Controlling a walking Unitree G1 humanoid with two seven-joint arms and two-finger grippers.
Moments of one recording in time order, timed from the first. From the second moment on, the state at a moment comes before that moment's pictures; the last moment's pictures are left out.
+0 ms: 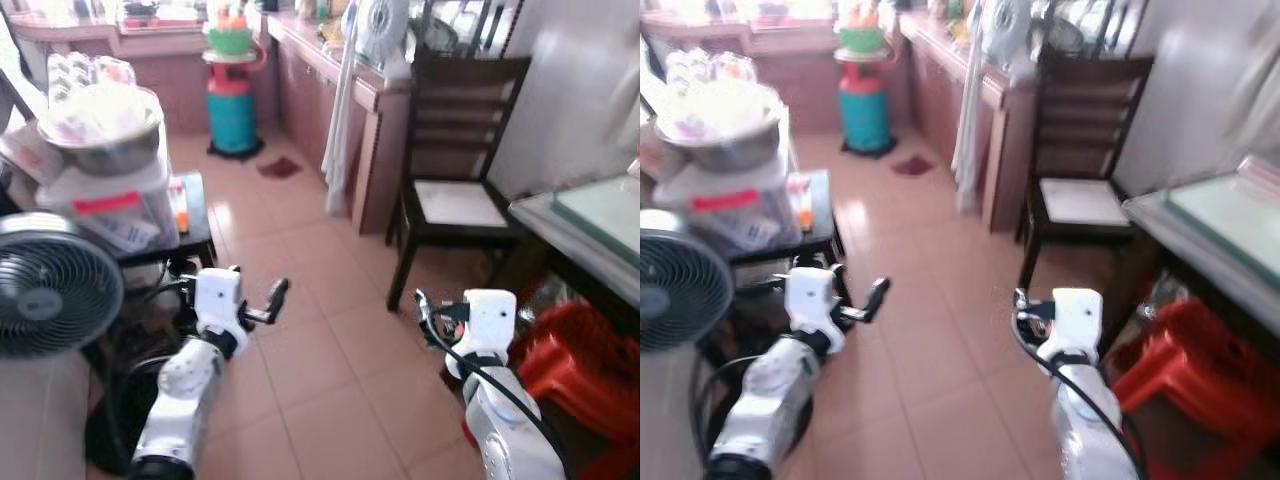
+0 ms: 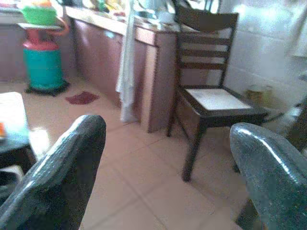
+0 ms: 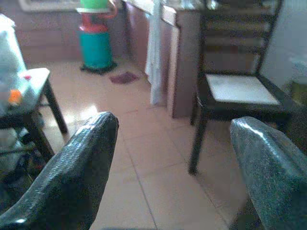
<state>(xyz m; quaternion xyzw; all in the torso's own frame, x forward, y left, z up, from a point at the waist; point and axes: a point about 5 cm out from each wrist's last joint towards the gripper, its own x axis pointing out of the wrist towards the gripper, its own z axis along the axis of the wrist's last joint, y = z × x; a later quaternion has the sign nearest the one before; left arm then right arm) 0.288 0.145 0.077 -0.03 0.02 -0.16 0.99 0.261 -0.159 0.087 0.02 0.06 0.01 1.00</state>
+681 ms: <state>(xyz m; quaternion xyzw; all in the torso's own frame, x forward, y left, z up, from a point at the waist) 0.288 0.150 0.067 -0.03 0.07 -0.14 0.99 0.265 -0.152 0.091 0.02 0.05 0.02 1.00</state>
